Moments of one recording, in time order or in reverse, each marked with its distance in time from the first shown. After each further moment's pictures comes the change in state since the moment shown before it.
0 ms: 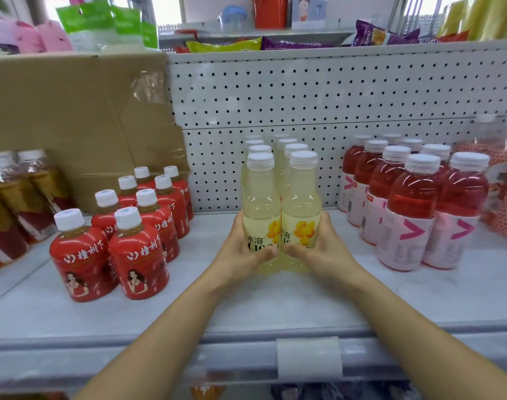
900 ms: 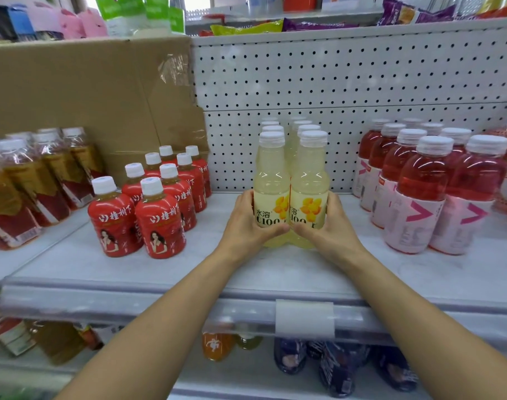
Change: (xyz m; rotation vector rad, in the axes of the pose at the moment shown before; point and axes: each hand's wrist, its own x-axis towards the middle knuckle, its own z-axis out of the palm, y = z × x) left_hand -0.004 -0.007 0.005 0.399 0.267 0.094; right_hand -0.004 0.004 -0.003 -0.112 0.056 -0.071
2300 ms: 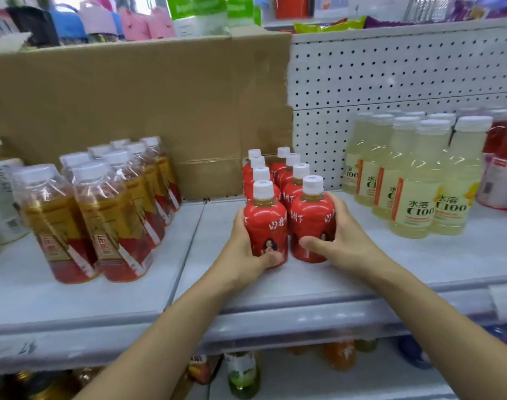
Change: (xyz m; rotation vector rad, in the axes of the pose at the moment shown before) left_hand -0.033 -0.125 -0.259 -0.180 -0.343 -0.160; right_hand -0.028 -0.114 0.243 -0.087 -0.062 0.103
